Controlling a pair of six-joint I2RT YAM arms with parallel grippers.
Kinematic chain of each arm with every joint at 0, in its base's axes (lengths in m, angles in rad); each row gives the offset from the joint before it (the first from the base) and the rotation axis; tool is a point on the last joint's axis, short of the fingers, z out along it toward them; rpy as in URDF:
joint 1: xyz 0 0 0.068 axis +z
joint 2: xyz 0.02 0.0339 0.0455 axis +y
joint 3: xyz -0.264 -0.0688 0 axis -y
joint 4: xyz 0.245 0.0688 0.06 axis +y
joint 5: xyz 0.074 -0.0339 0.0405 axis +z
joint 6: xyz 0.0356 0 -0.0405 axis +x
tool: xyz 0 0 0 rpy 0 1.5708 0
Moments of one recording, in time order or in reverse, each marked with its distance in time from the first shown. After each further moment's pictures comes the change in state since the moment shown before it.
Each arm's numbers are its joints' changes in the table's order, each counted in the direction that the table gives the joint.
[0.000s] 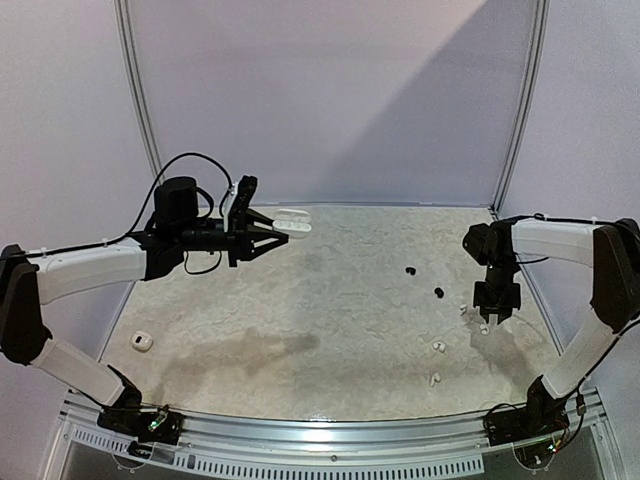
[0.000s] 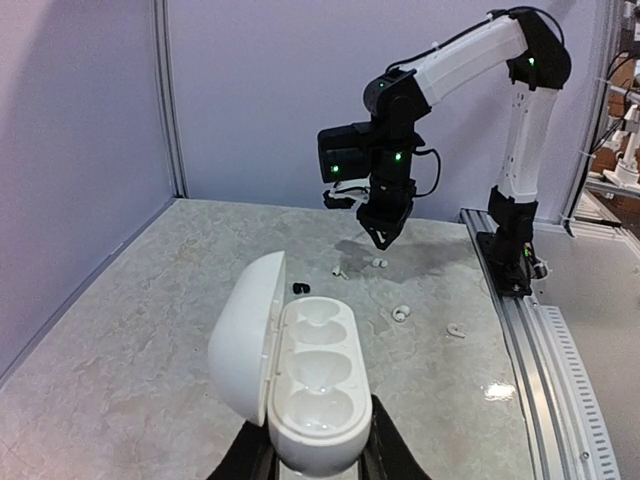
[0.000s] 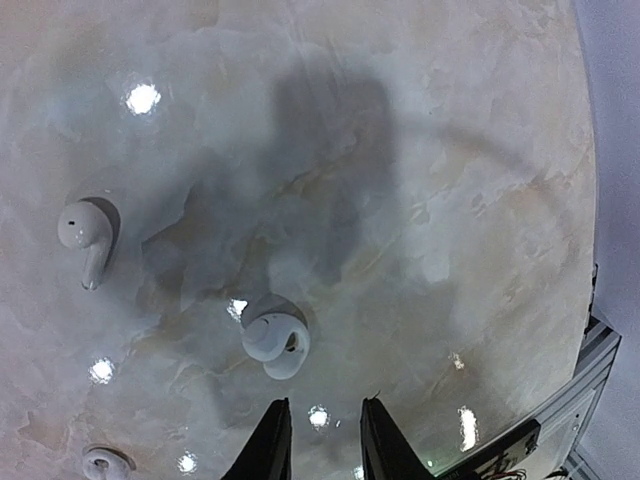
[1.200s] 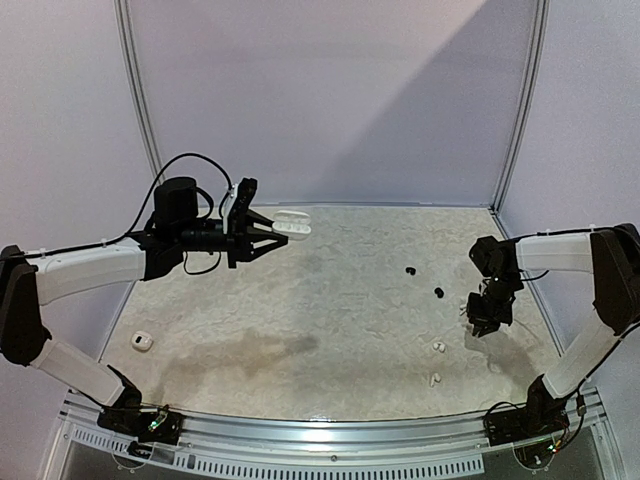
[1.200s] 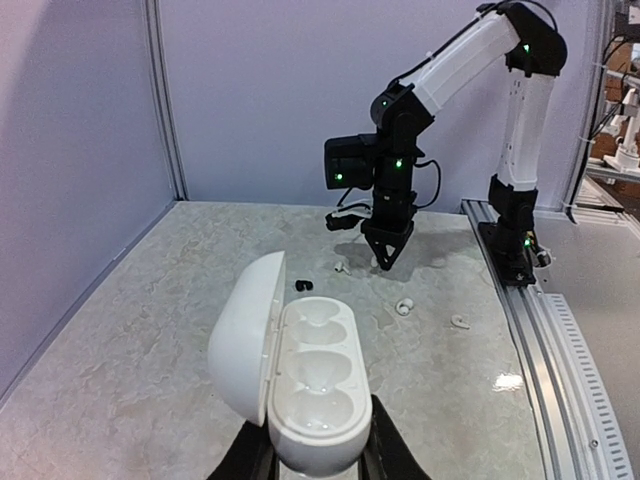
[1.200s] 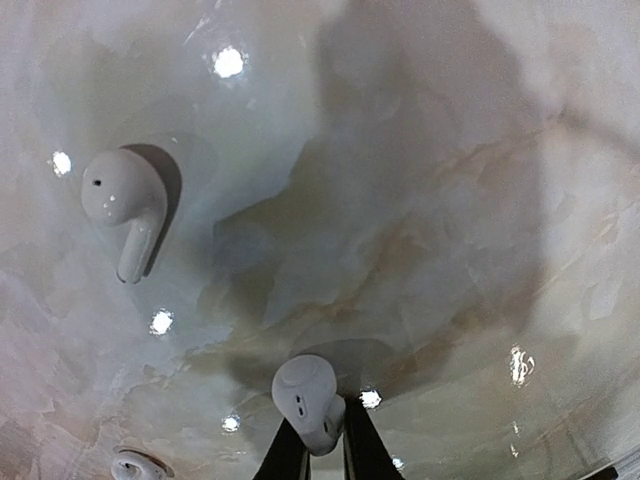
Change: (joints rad) left arm 0.000 -0.006 0.000 0.020 -0.006 0.053; right arm -0.048 -0.018 -0.169 -0.253 0.261 -0.083
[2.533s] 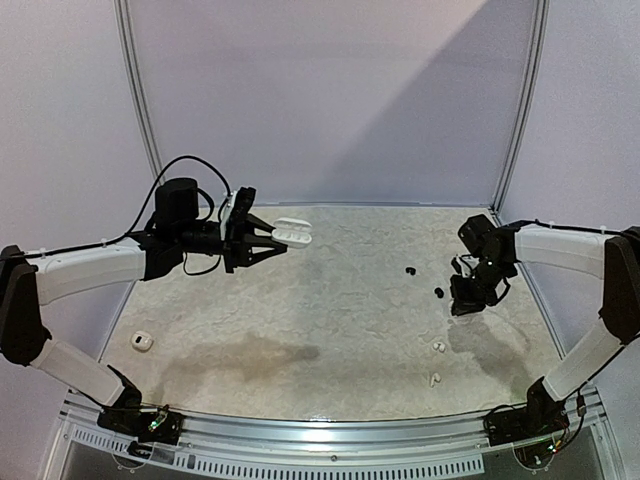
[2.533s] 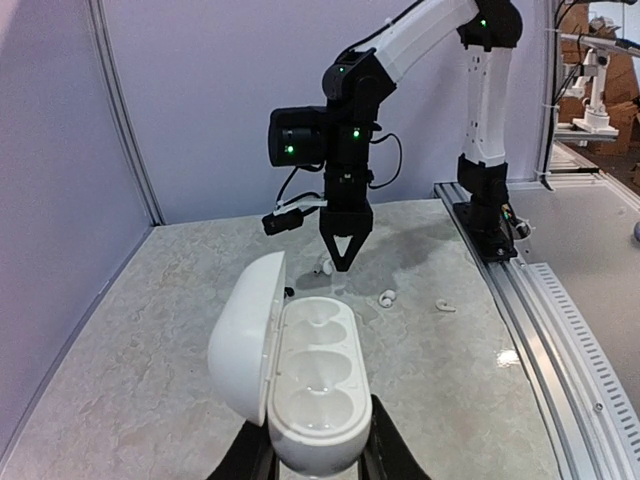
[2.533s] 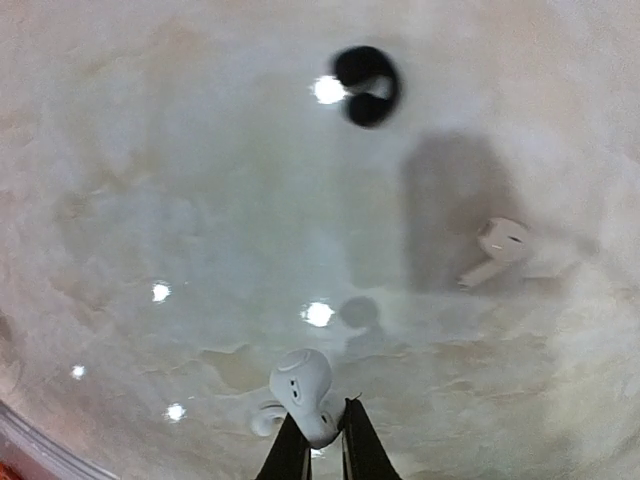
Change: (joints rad) left arm 0.001 0.000 0.000 0.025 -0.098 0.138; right arm 0.111 -0.057 0.109 -0.031 0.102 -0.216
